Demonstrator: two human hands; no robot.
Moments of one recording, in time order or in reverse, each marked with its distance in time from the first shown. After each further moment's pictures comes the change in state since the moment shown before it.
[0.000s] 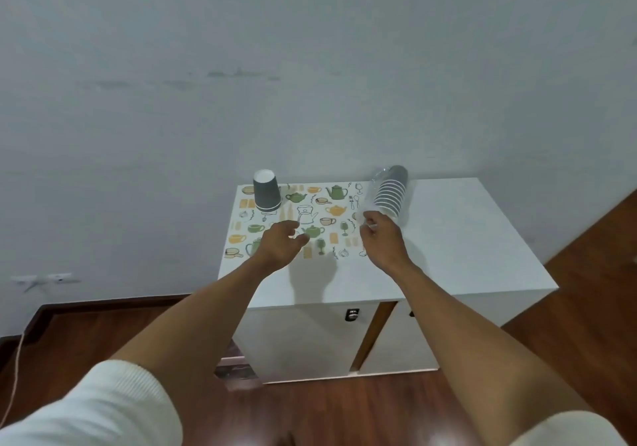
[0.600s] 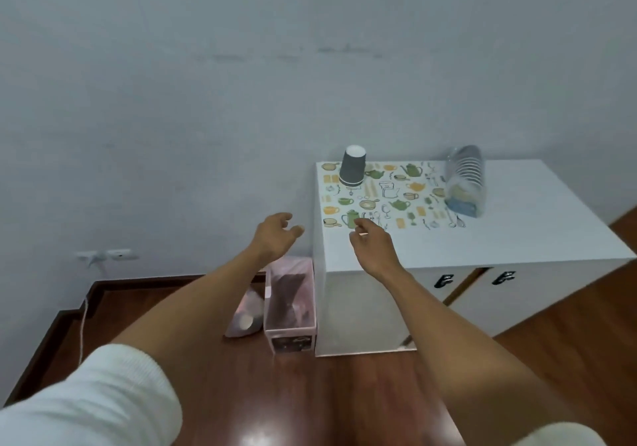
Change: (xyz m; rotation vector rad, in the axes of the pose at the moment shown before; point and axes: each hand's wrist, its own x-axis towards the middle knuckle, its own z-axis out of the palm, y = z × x) left_hand -0.052 -0.184 -0.191 -0.005 0.011 -0.065; right_hand -0.117 -0.131 0.225 0.002 -0.088 0.074
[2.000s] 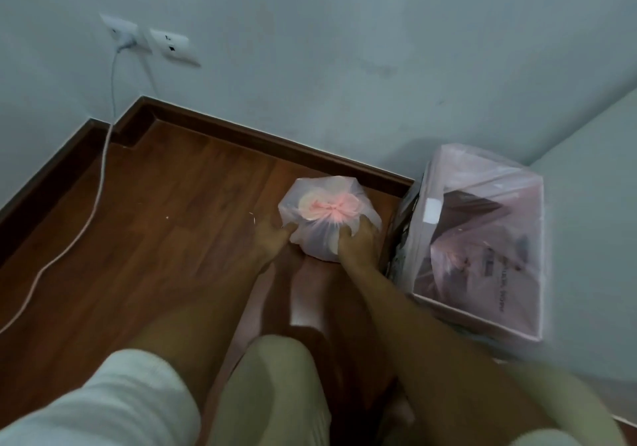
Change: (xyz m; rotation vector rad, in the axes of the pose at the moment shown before) left_hand 0.221 -0.707 0.140 -0.482 0.344 -0.488; right_hand 0.125 0.319 0.692 -0.136 -0.244 0.205
